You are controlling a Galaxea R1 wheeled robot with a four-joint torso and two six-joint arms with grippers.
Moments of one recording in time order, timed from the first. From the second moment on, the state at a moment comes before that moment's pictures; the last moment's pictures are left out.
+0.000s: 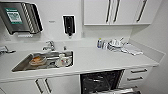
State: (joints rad) left arm 1.59 3.01 -2.79 0.47 -0.24 -0.37; right arm -1.56 3.03 -2.84 -1.10 0.05 1.05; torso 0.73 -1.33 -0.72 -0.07
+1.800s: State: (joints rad) left arm 1.55 3.05 -2.80 0.47 -0.15 -0.38; right arm -1.56 3.05 -2.84 -1.11 0.04 1.05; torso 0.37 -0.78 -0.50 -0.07
